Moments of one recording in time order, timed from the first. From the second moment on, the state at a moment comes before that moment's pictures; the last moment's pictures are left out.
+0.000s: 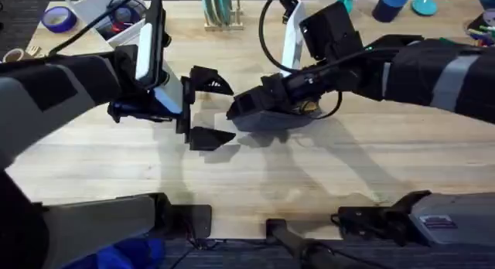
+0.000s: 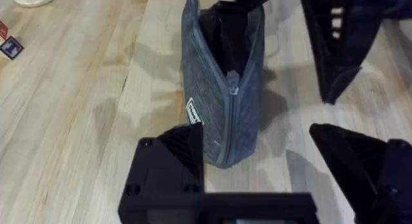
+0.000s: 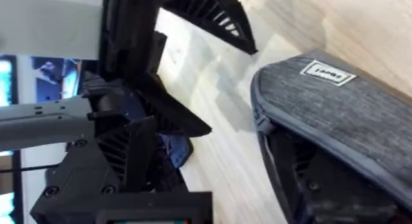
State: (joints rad) left arm 0.13 1.46 0.75 -0.88 1.13 1.67; right arm 0.55 1.56 0.94 -0.33 -0.87 0.31
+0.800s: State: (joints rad) left arm 0.13 1.46 0.75 -0.88 1.13 1.67; right arm 0.45 1.57 0.91 -0.14 -1.24 0.36
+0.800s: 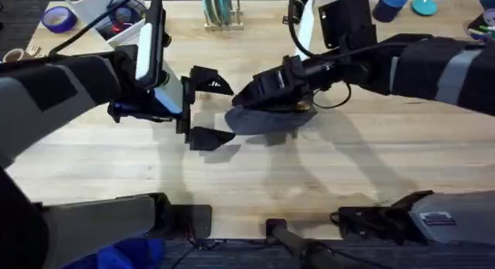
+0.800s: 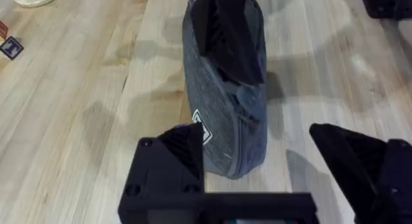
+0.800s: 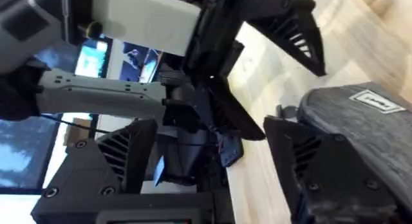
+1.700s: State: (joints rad) left arm 0.13 1.46 0.75 -0.88 1.13 1.67; right arm 0.44 1.55 0.97 -0.04 -1.38 0.41
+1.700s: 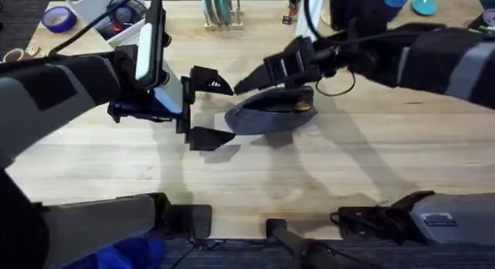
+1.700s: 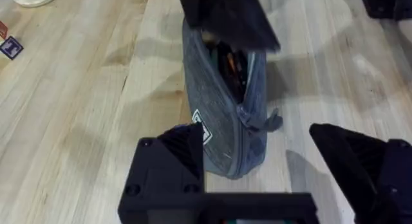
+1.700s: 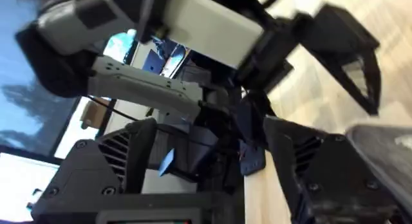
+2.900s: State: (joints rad) left arm 0.21 1.46 0.75 -1.01 1.13 1.75; right arm 0.58 1.45 1.43 -1.05 -0.60 0.02
